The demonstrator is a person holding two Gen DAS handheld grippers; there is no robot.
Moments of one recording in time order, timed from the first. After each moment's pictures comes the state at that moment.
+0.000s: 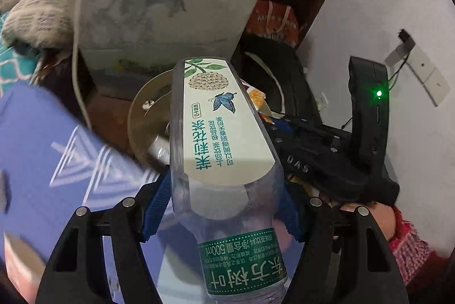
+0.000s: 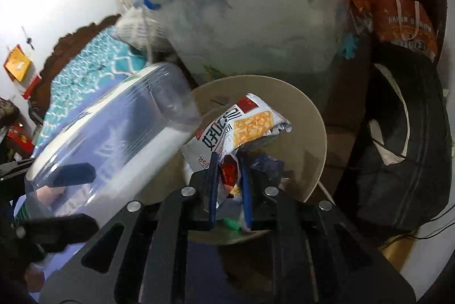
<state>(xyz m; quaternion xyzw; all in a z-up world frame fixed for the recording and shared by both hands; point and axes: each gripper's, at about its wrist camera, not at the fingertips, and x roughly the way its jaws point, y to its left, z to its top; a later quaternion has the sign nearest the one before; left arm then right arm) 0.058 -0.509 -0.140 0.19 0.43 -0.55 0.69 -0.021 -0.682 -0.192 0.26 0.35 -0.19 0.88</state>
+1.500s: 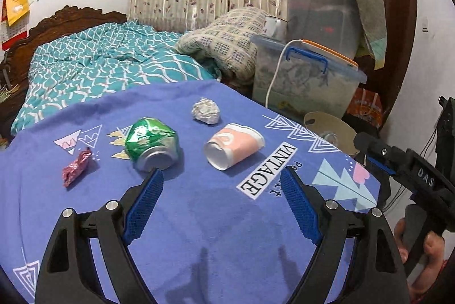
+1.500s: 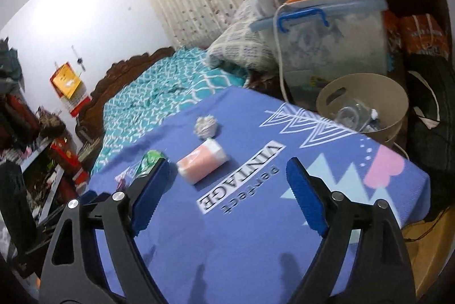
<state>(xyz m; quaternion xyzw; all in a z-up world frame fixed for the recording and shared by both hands) 0.036 -0.135 -0.084 0.06 0.30 -0.33 0.90 -0.073 -0.378 -0.106 0.27 0.22 -0.11 0.93</state>
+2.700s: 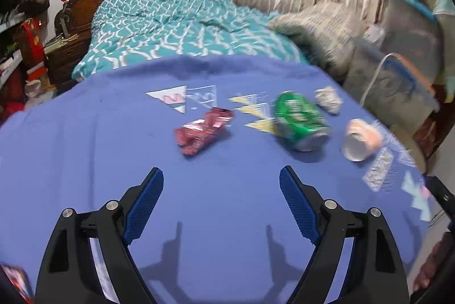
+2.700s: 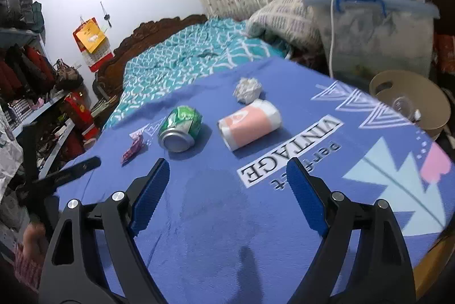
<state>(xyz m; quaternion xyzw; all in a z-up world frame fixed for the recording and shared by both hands) 0.137 0.005 -0.119 0.03 0.38 -0.17 0.91 -0.029 -0.320 -0.133 0.22 0.28 -0.03 0.94</state>
